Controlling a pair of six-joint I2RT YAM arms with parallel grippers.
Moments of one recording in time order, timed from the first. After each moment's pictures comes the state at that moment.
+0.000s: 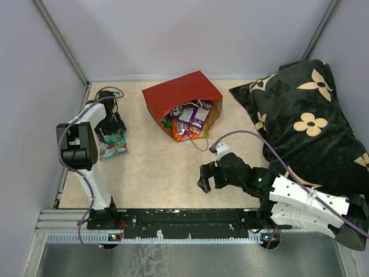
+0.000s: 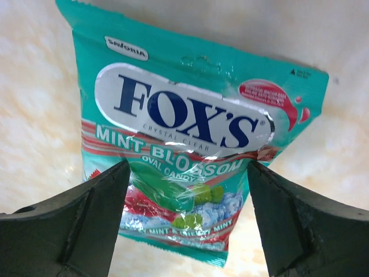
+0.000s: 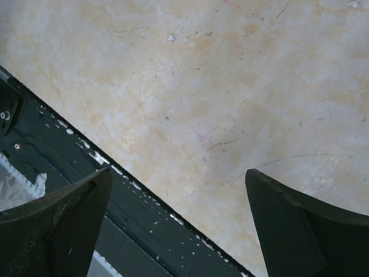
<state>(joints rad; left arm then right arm) 0.04 1.92 1.39 -0.81 -0.25 -0.44 1.02 0.83 0.58 -0.45 0.10 0.54</state>
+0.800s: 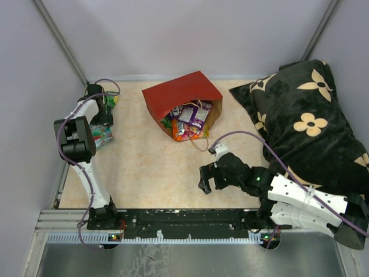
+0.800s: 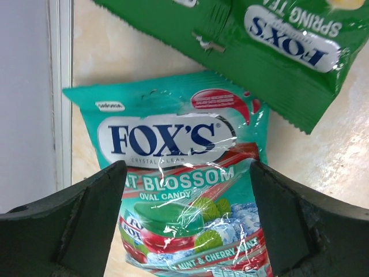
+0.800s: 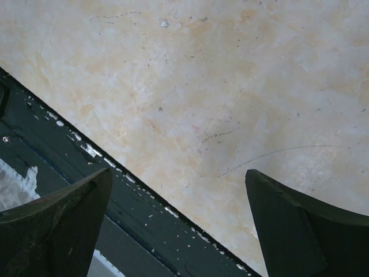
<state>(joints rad) 0.16 2.09 1.58 -0.63 -0.36 -0.02 1.02 0.86 0.59 -0.49 0.09 0.53</state>
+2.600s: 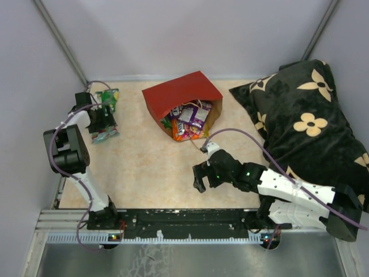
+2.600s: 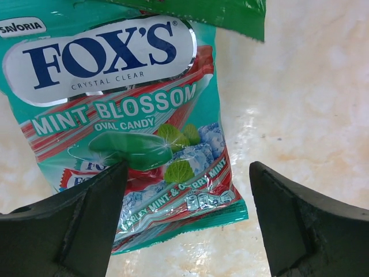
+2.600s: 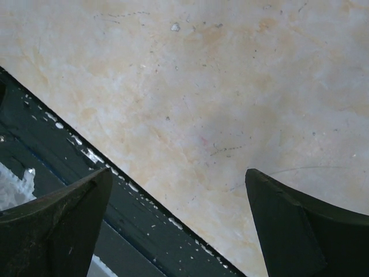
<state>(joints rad) 0.24 1.88 1.27 -0.35 0.10 -0.13 1.02 0.98 0.62 -0.44 0.06 0.50</state>
